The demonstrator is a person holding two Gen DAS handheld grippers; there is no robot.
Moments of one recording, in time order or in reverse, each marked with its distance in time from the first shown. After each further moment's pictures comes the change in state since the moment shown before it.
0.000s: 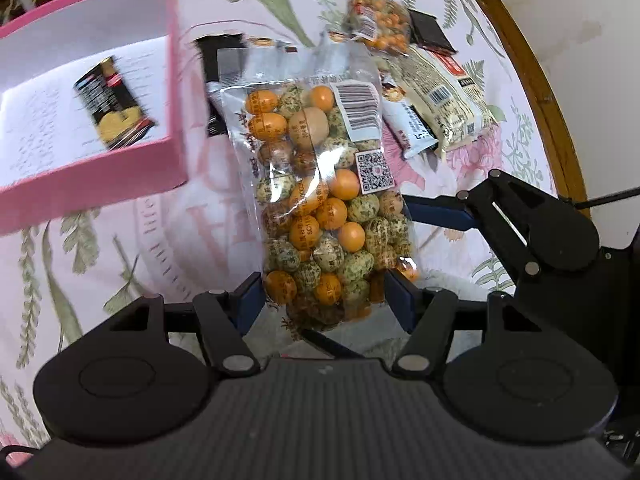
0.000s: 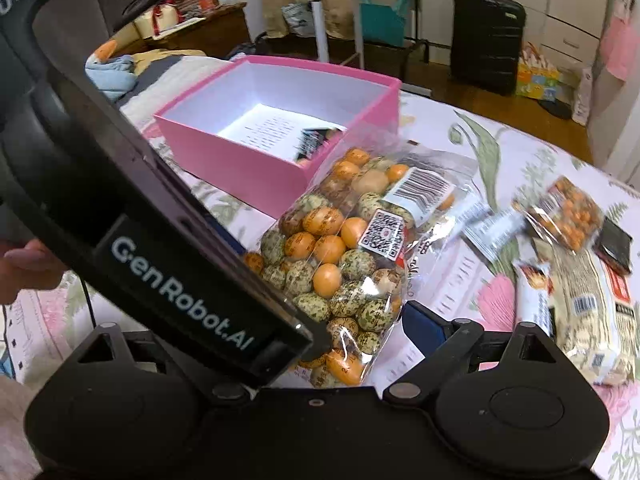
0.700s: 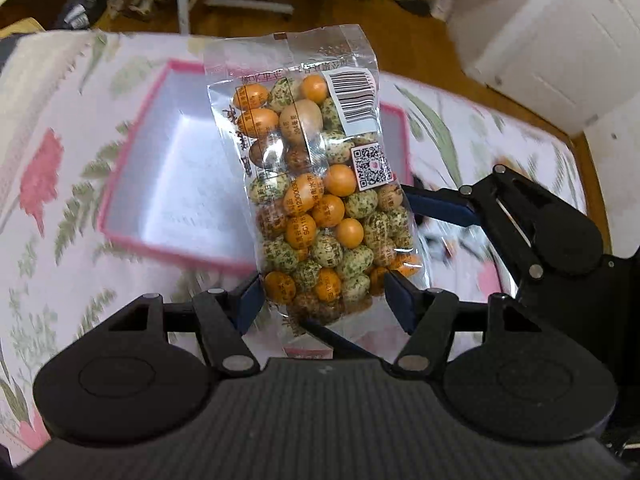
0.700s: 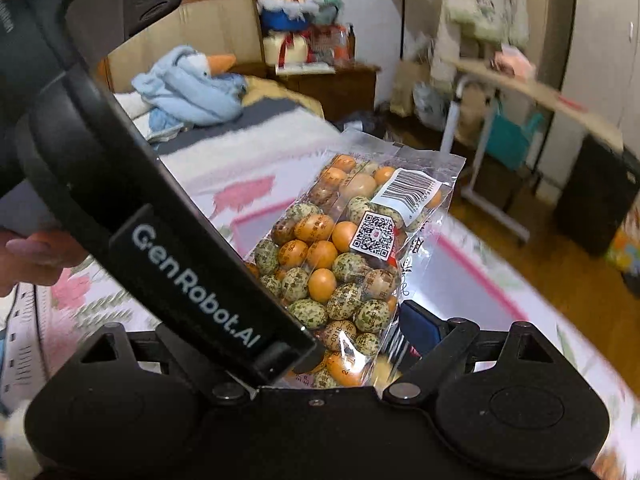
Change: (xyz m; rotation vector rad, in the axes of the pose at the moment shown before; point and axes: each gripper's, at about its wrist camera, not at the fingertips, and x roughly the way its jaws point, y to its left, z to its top) left arm -0.103 0.139 0.038 -0.317 -0.264 0.171; right arm 0.064 0.050 0.143 -0.412 -0.186 0.176
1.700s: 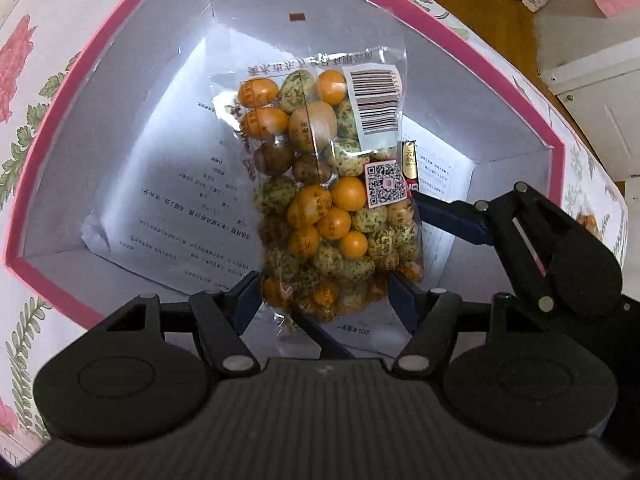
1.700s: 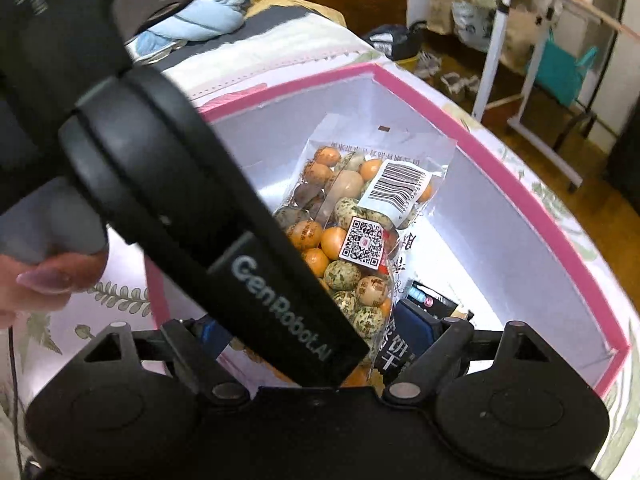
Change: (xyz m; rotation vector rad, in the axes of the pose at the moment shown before) left arm 0.152 0.072 0.049 -0.297 0.230 0.001; right arm 0.122 -0.044 0.002 0.016 0.274 0.135
